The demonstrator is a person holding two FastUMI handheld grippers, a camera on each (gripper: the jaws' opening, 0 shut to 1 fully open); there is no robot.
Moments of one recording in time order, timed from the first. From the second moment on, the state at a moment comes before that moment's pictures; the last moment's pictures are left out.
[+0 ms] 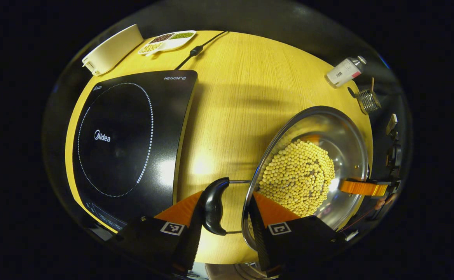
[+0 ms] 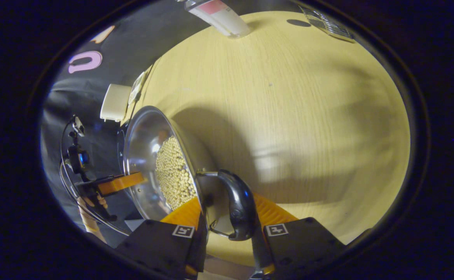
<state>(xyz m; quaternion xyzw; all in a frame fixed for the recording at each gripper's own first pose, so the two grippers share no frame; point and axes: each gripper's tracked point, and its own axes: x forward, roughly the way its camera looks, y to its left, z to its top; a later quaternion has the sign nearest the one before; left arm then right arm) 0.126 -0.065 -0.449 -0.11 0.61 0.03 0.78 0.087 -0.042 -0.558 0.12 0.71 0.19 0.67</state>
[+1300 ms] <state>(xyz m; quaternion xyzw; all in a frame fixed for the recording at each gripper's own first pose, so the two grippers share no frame) 0.135 -0.065 -0.453 -0.09 0.63 -0.02 0.77 -0.009 -0.069 -0.482 0.12 0.68 0.16 0.71</state>
